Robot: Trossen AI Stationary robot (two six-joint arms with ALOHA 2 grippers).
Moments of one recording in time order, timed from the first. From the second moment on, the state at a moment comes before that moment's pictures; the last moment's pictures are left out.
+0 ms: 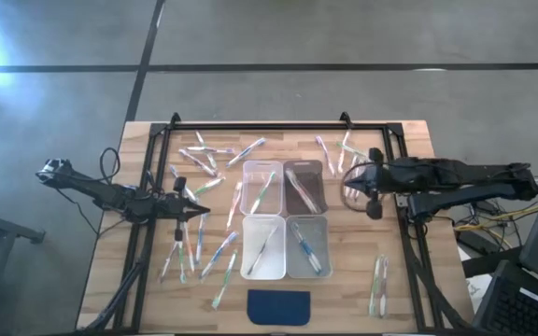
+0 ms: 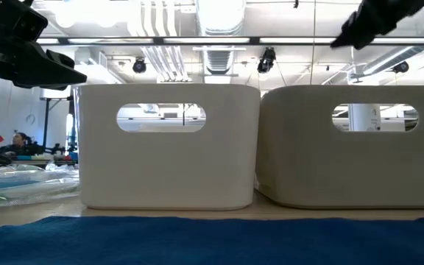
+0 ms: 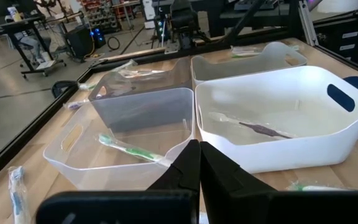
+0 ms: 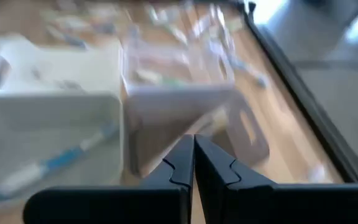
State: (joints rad) left arm -0.36 0.34 0.11 -0.05 -0.41 0.08; right arm 0.04 0.66 0.73 -0.57 0.19 0.01
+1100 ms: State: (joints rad) left arm -0.36 0.34 0.11 -0.05 -0.41 0.08; right arm -0.23 0.46 0.23 0.01 -0.29 -0.06
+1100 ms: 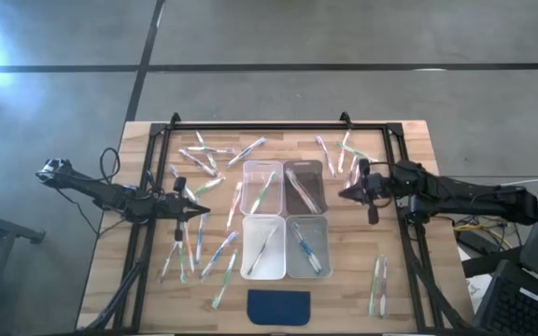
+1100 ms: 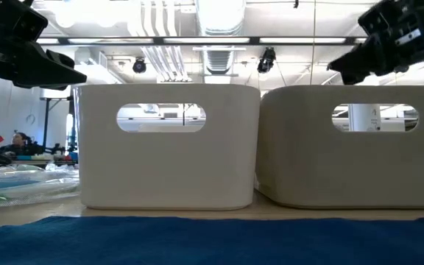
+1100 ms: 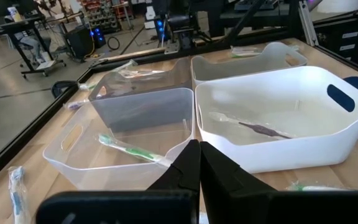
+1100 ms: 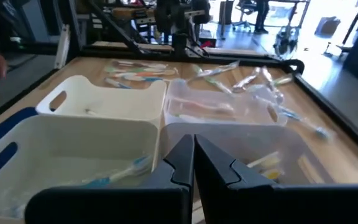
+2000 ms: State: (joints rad) left arm -0.36 0.34 0.11 -0.02 -0.41 0.08; right arm -0.23 0.04 0.10 -0.18 -0.19 -0.11
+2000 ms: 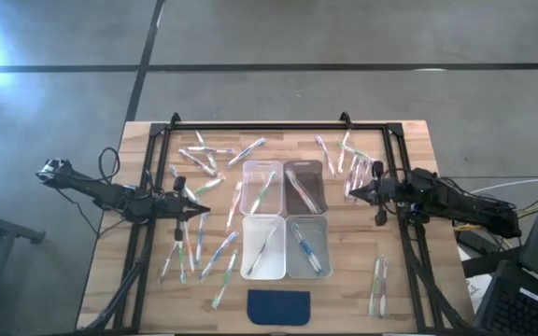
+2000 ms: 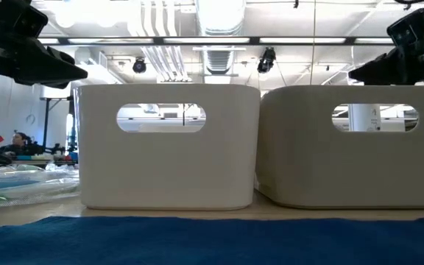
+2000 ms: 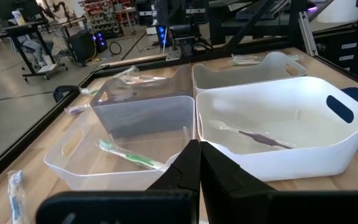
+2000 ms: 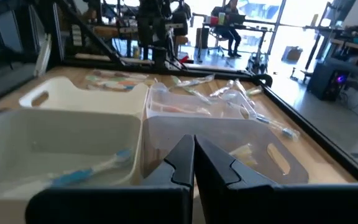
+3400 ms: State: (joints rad) left arm -0.36 0.66 0.63 -0.56 -0.56 -0.31; right arm -0.23 0.06 0.10 -0.18 -0.18 -0.13
